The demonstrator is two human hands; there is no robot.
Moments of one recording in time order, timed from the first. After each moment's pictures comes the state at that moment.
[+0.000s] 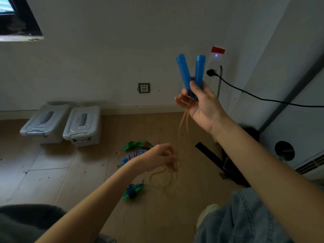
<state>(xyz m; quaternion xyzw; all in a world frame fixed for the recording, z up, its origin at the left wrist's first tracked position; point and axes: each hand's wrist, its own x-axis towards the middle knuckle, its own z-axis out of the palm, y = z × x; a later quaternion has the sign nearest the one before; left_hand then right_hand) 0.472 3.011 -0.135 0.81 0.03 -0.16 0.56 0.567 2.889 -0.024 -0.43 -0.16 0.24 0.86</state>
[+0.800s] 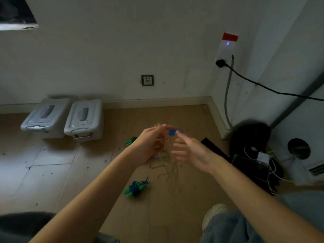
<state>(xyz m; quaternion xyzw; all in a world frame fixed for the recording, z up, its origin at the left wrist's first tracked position) 0.500 3.038 -0.134 0.57 0.20 -0.06 0.79 0.548 2.892 -0.133 -0.67 -0.05 0.44 0.60</state>
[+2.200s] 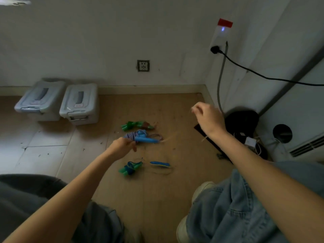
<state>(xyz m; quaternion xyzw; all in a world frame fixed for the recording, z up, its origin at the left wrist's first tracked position) 0.431 3.080 -0.207 0.88 0.25 -0.11 0.38 0.569 2.848 -0.123 -0.93 -0.23 -0.05 0.28</state>
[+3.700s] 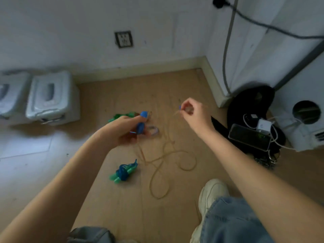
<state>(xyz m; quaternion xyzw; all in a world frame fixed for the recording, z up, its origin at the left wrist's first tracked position) 0.537 3.059 -0.184 0.71 0.35 -0.17 0.59 0.636 2.874 -0.227 -0.88 -0.19 0.01 0.43</state>
